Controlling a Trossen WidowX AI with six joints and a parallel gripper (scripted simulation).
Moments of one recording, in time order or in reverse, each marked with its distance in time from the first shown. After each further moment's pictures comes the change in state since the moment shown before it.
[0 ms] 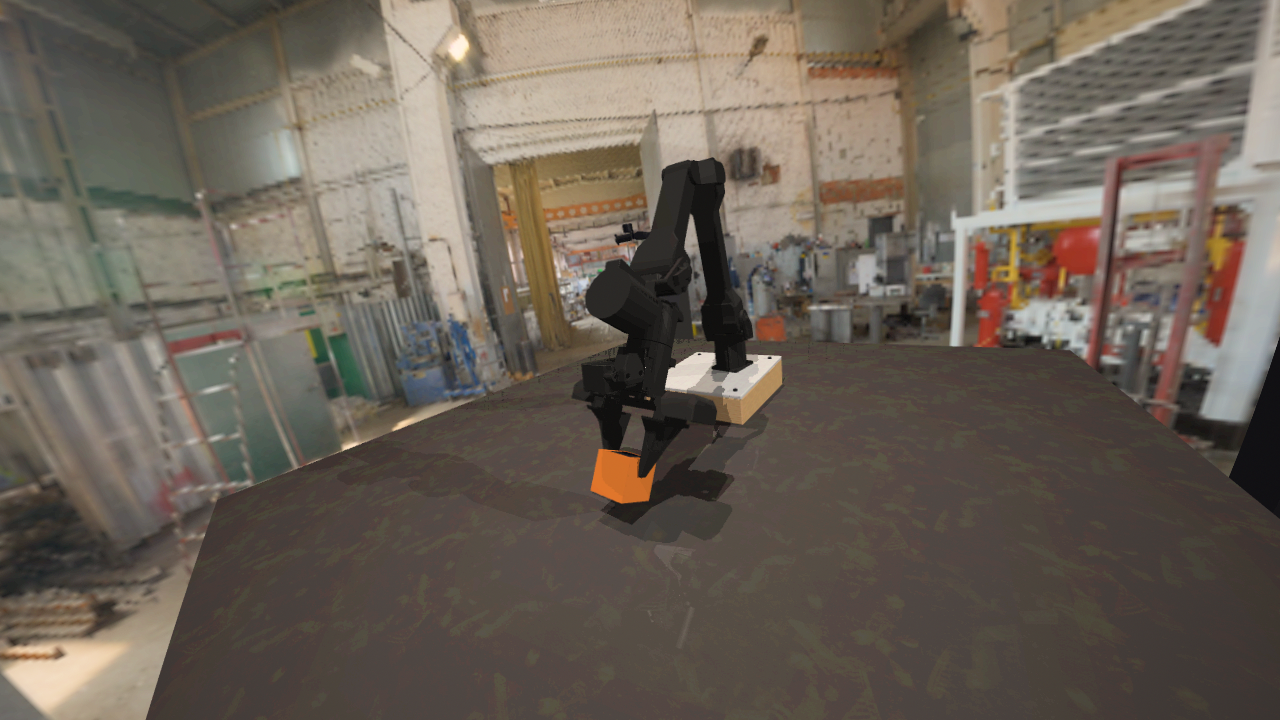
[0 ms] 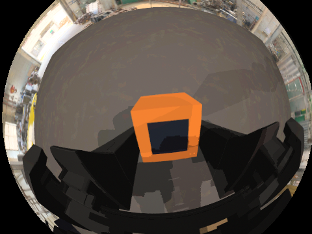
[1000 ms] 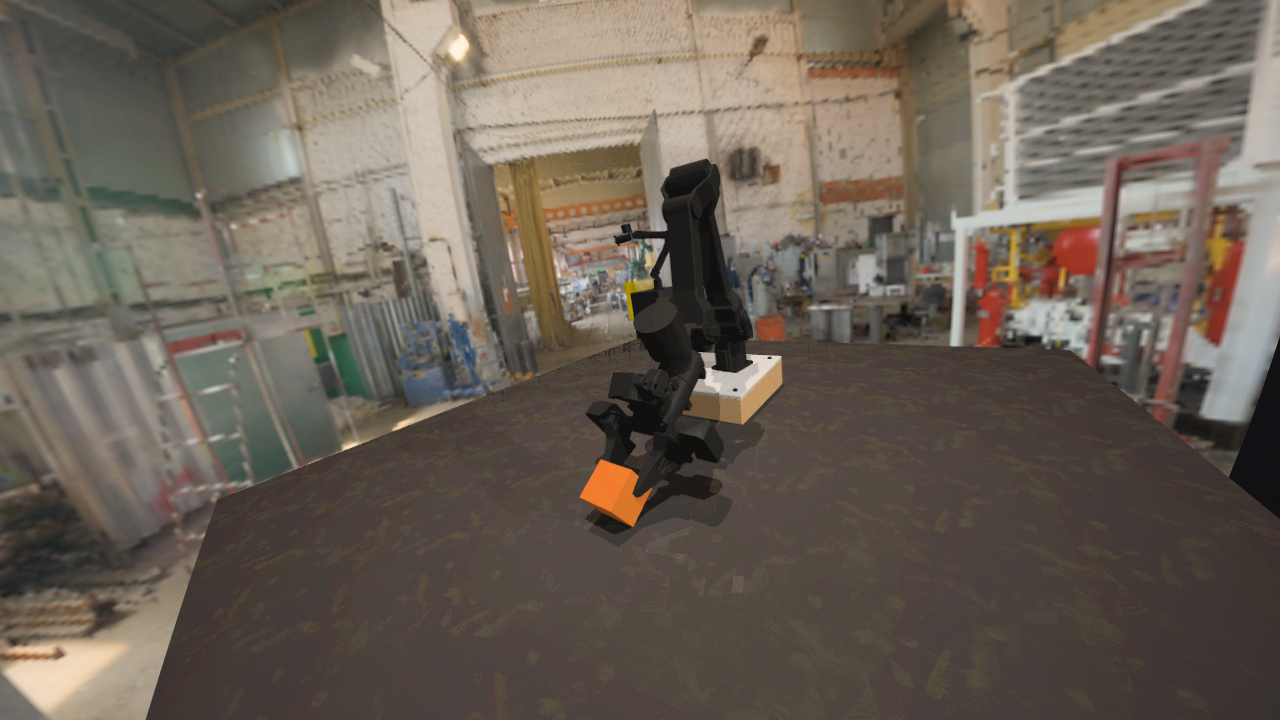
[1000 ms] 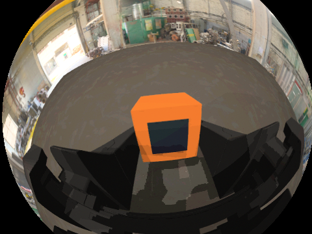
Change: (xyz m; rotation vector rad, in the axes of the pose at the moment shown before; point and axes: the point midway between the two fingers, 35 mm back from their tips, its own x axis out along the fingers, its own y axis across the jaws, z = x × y) arm 0.026 0.001 -0.012 0.004 -0.457 0.003
